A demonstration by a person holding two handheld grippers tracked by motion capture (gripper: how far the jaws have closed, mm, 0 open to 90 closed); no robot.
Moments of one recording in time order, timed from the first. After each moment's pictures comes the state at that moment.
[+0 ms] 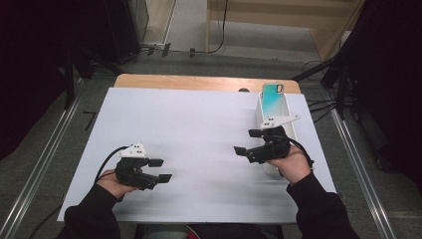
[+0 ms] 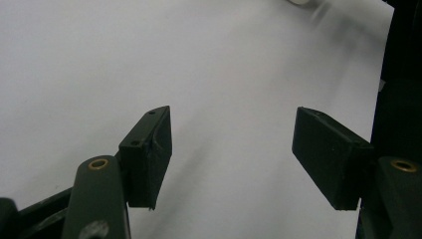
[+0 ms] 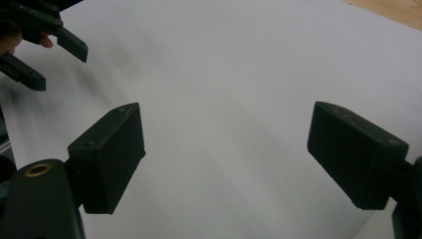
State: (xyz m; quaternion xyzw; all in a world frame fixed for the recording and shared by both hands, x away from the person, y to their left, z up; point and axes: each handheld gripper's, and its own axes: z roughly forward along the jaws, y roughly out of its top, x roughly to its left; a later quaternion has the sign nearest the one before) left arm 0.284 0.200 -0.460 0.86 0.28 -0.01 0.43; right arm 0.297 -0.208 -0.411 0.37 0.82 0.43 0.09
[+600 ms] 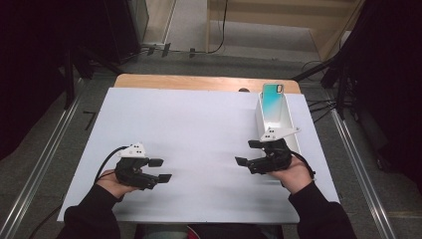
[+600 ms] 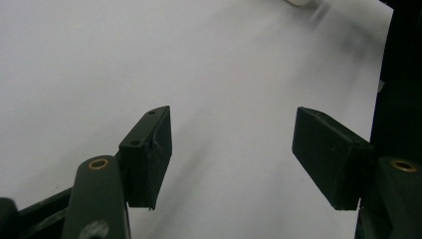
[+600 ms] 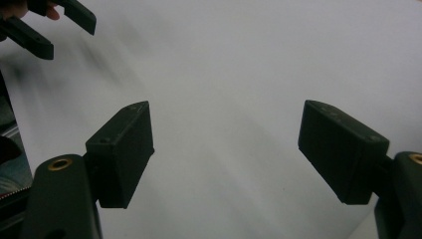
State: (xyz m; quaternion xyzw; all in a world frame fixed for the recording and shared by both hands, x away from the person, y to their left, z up) left arm 0.284 0.200 -0.459 0.86 0.28 -0.01 0.43; right arm 0.273 -0.209 -0.427 0.37 0.83 0.42 0.09
